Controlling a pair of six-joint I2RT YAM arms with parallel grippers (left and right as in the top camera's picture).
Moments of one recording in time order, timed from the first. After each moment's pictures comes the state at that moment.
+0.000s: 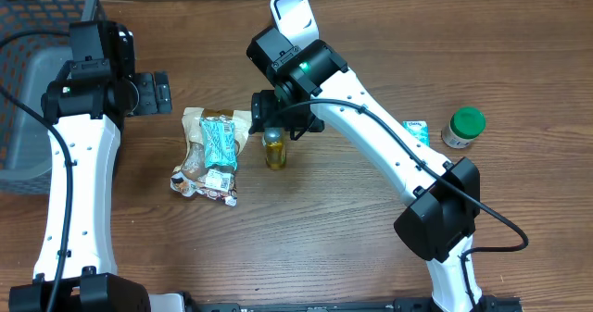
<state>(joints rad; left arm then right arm) 0.12 1.55 1.49 -0.95 -0.15 0.00 0.71 2.13 2.11 -1.30 -0.08 0.67</state>
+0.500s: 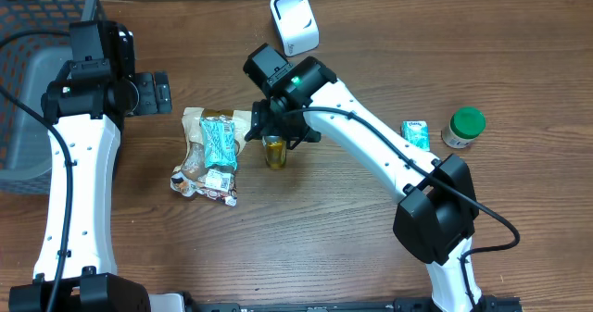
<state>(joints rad) 0.12 1.55 1.49 -0.95 -0.15 0.00 0.74 2.13 1.98 -1.18 -0.03 0.75</state>
